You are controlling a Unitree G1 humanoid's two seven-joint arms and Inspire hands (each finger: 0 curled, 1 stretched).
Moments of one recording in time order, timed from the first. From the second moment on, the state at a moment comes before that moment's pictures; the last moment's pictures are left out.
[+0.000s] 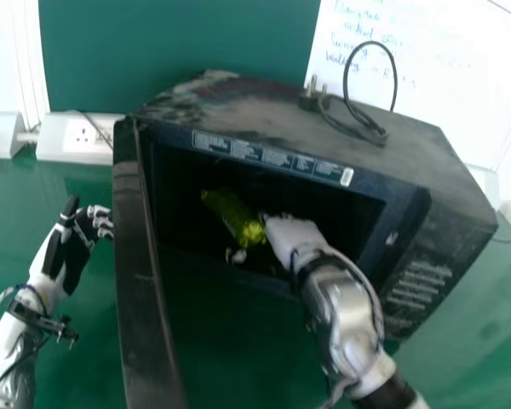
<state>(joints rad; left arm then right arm) -0.30 0.27 0.27 0.20 -0.38 -0.21 -0.48 -0.66 -0.56 0.46 -0.19 -1.06 0.46 0.66</state>
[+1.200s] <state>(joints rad) -0.24 0.33 0.21 0.12 -0.21 -0.38 -0.50 -0.31 -0.48 -0.40 -1.00 -0.71 0.34 0.53</state>
